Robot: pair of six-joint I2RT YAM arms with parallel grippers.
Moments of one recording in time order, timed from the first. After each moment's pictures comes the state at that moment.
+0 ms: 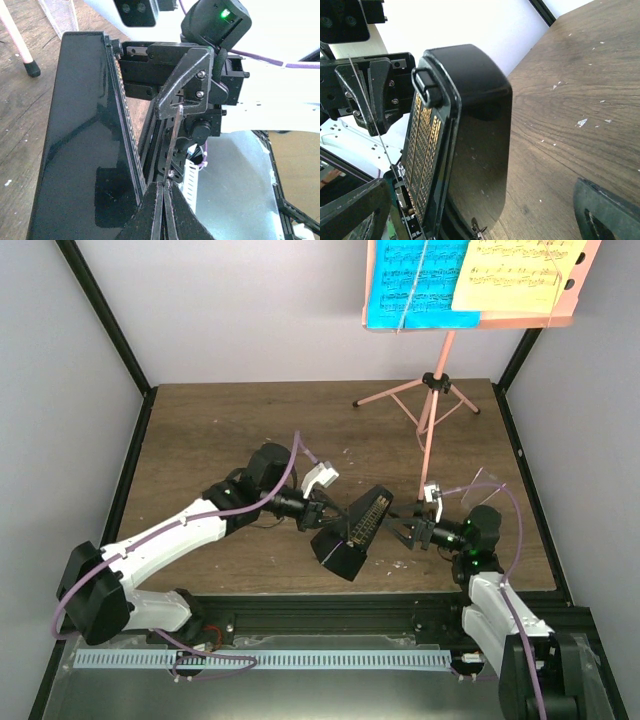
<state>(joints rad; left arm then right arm) -0.79 1.30 0.98 -0.21 0.81 -0.31 0.02 0.82 0.11 0.68 -1.21 0.73</state>
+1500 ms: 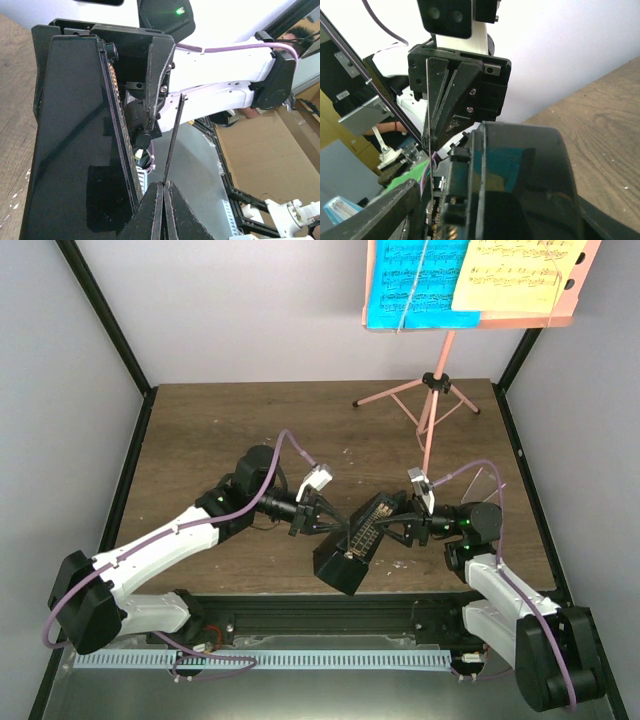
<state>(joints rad) -0.79 1.24 0.91 -0.01 1.02 -0.44 0.20 0.94 0.25 1.13 -1.33 0.96</state>
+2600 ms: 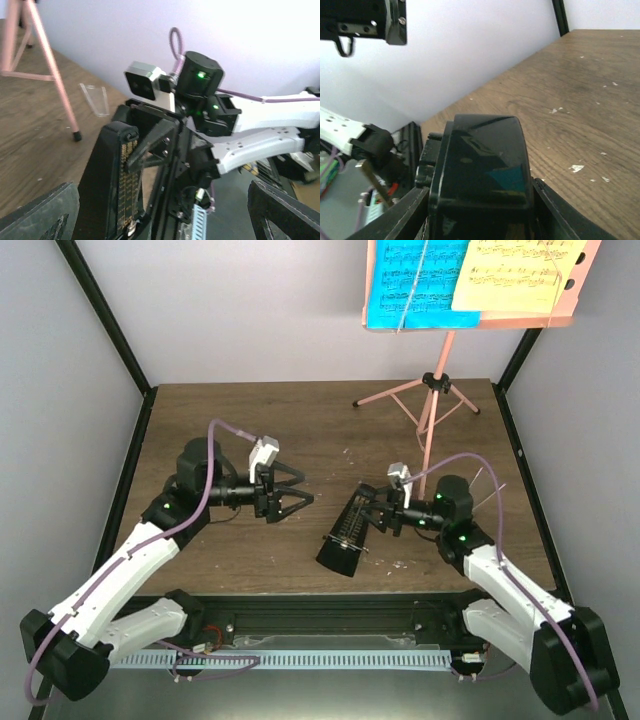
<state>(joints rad) -0.56 0.99 0.91 -0.18 0.85 -0.36 0.37 0.92 0.41 0.34 -0.91 0.27</state>
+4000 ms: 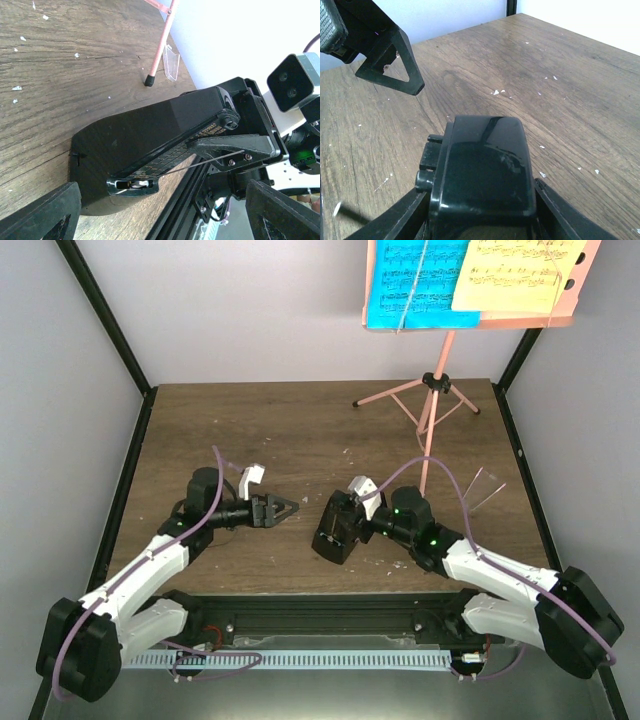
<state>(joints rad) -0.41 1.00 0.52 0.02 0.79 -0.63 0.73 1.07 0.44 0.32 -0.28 -0.05</state>
